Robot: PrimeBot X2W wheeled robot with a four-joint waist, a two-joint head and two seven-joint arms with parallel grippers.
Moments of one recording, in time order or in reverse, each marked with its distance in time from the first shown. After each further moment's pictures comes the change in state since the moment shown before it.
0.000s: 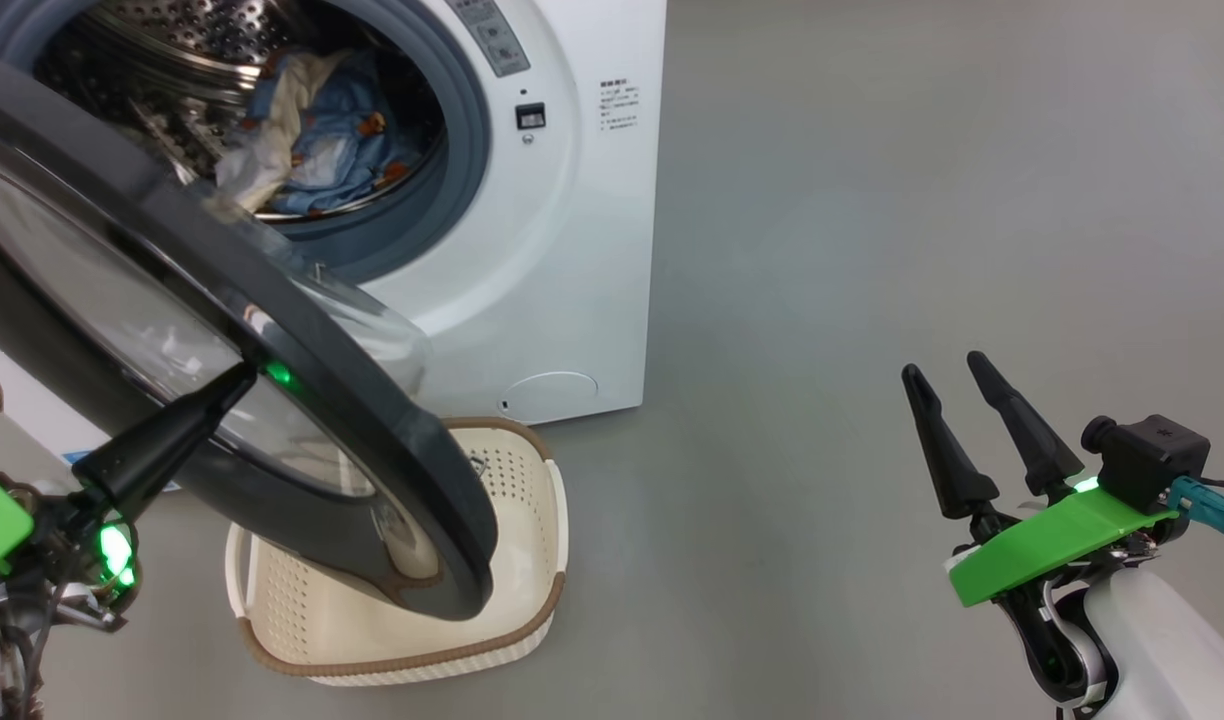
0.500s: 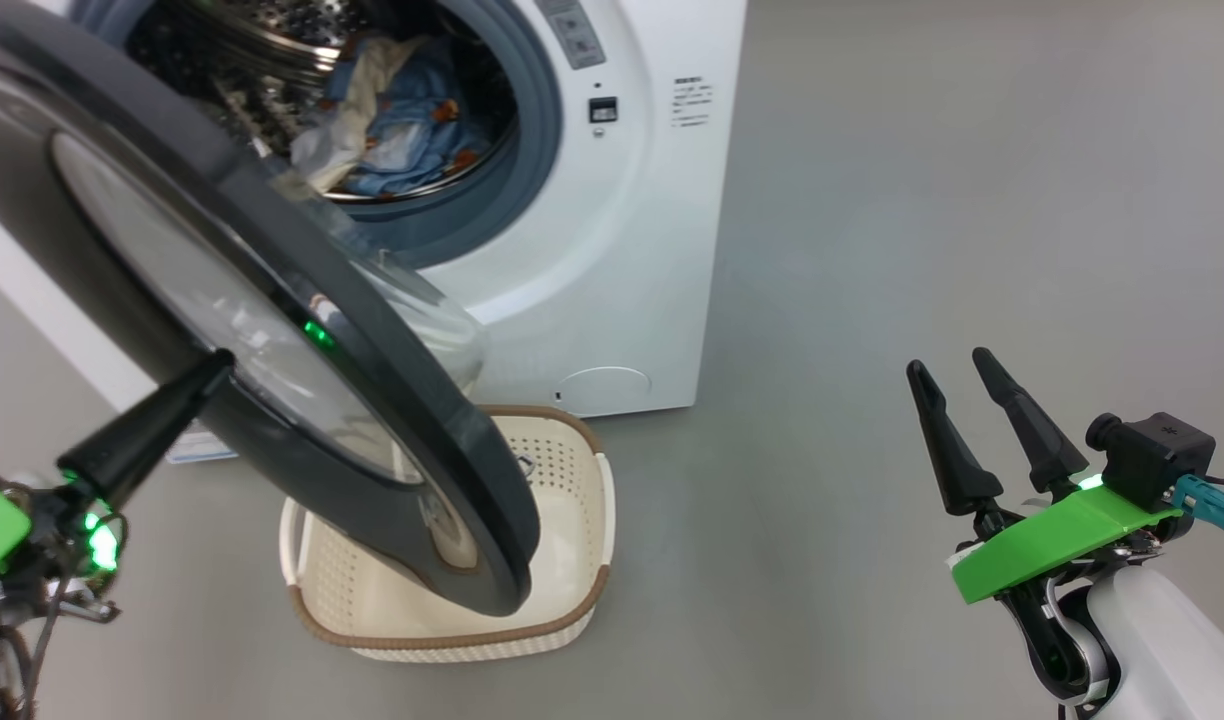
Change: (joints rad) left arm -0.007 -0.002 0.012 0.003 0.059 -0.065 -0.054; right arm 0.000 0.002 -0.013 -0.002 -0.008 0.000 0.000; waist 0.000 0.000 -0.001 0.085
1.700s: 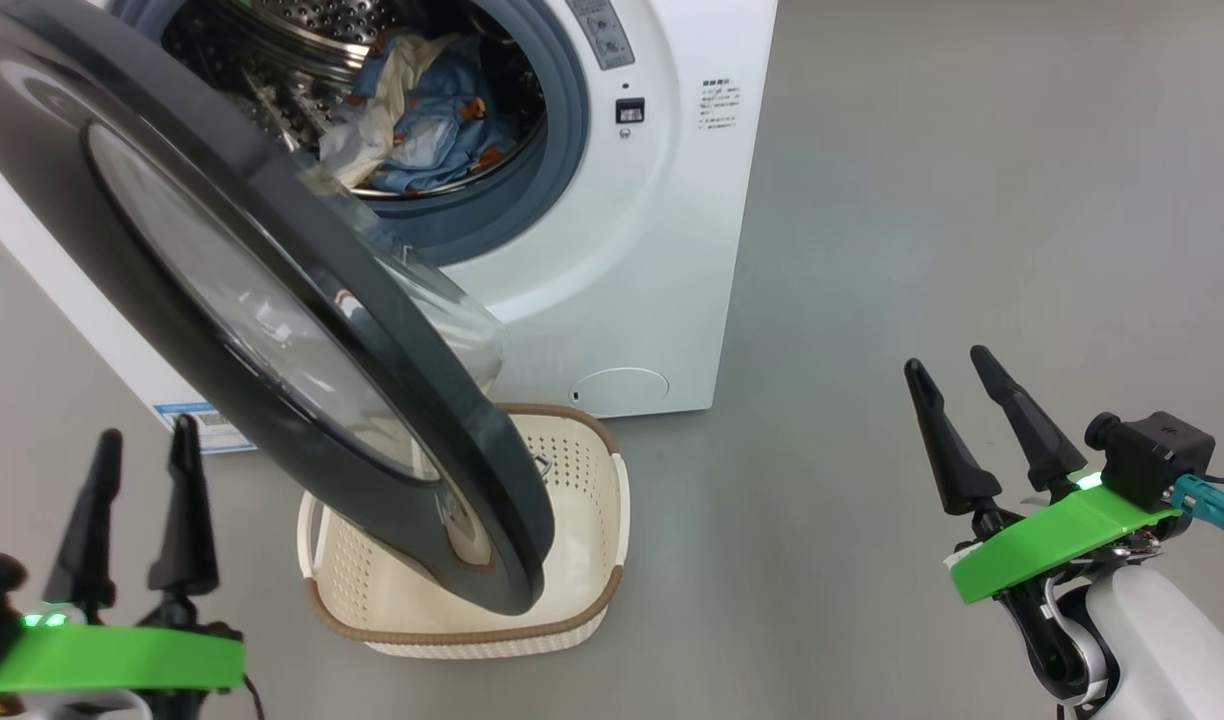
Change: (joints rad) left arm 0.273 -0.034 -0.211 -0.046 0.906 -0.109 -1.089; right arm 0.000 -0.001 0.002 -0.010 0.000 0.000 0.000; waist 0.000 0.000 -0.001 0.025
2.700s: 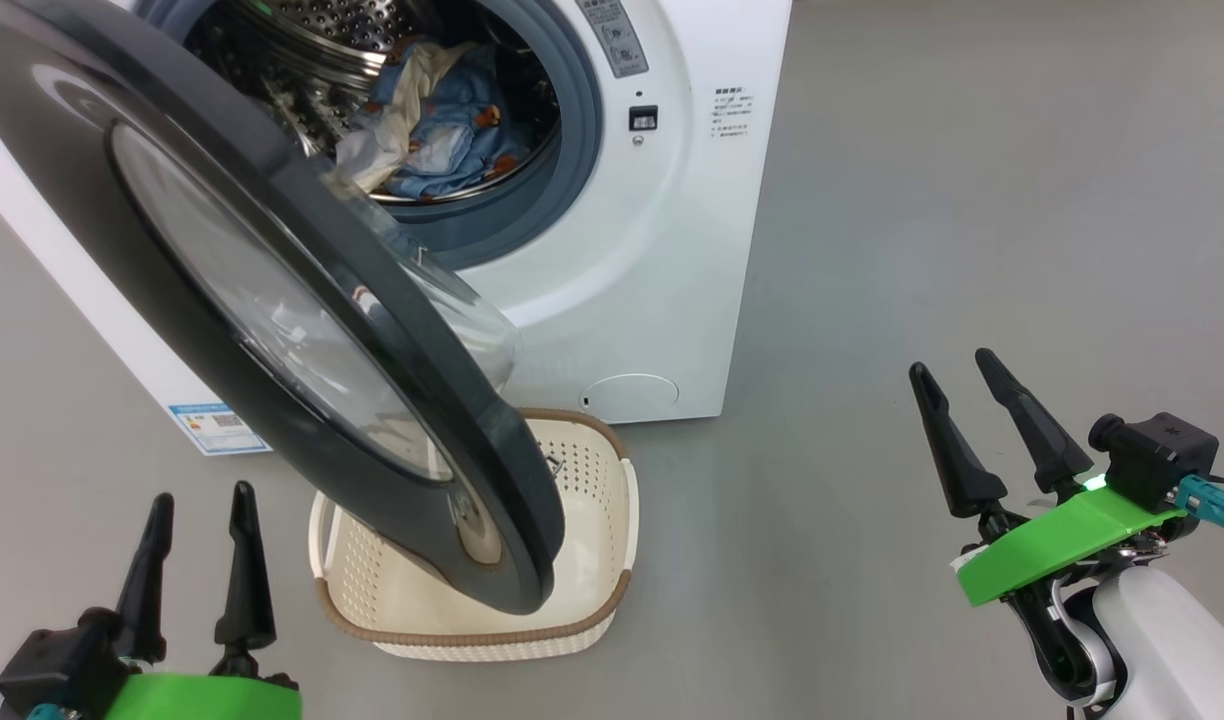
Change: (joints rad) left arm 0.027 -0.061 -0.039 0.177 0.213 0.016 -0.174; right arm 0.000 -0.019 0.011 0.004 0.000 0.000 0.000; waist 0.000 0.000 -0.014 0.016
